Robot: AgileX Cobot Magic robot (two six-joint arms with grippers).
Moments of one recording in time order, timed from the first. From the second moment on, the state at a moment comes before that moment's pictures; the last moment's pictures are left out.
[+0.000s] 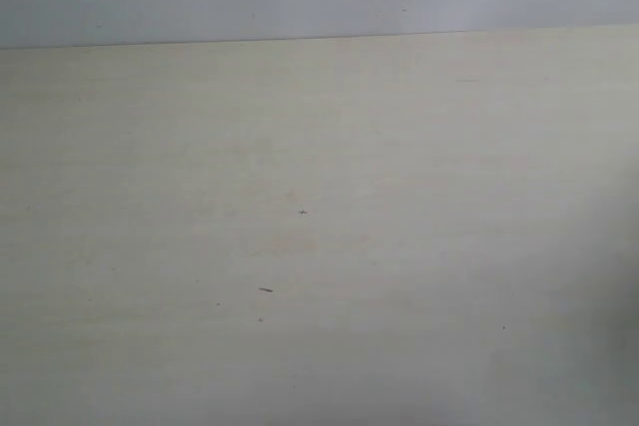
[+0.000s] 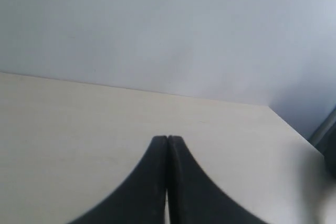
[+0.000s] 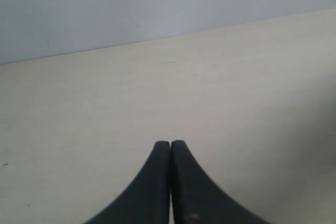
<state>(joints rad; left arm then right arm) -0.93 0.25 -0.34 1.02 0.53 -1.40 0.17 0.08 0.00 -0.23 0.29 0.41</state>
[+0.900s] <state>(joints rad) -0.82 0.18 -0.33 1.01 0.53 -1.39 0.17 0.08 0.00 -0.23 0.29 0.41</state>
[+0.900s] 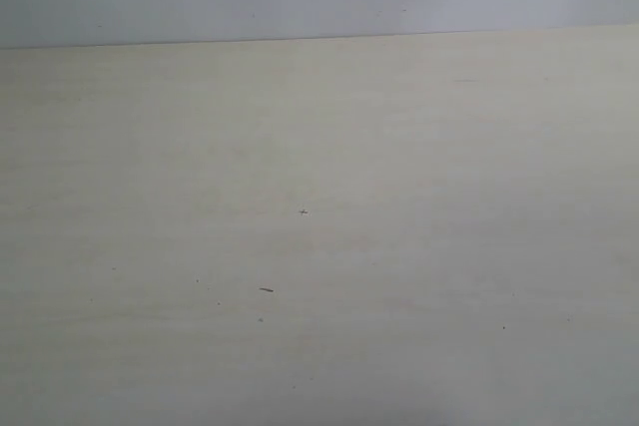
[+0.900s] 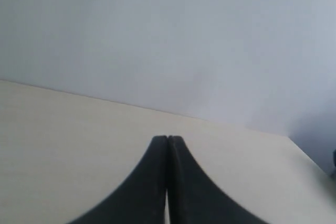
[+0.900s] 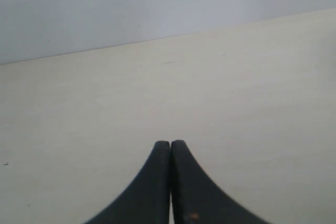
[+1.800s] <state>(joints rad) -0.28 0.03 -0.33 1.01 0.54 -1.36 0.17 0.08 0.00 -0.23 0.29 0.41</state>
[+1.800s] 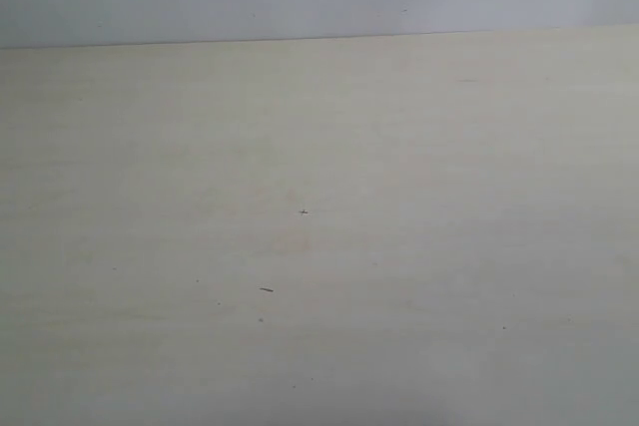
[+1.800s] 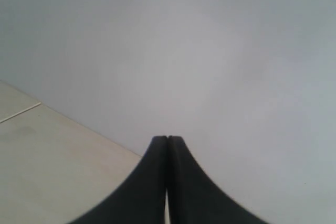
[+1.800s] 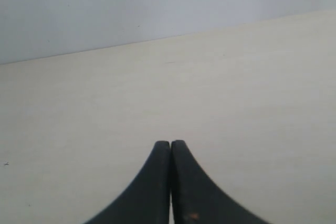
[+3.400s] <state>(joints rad) -0.18 0.01 -0.08 -0.09 0.16 0.03 0.17 0.08 0.00 -0.23 0.29 0.41</state>
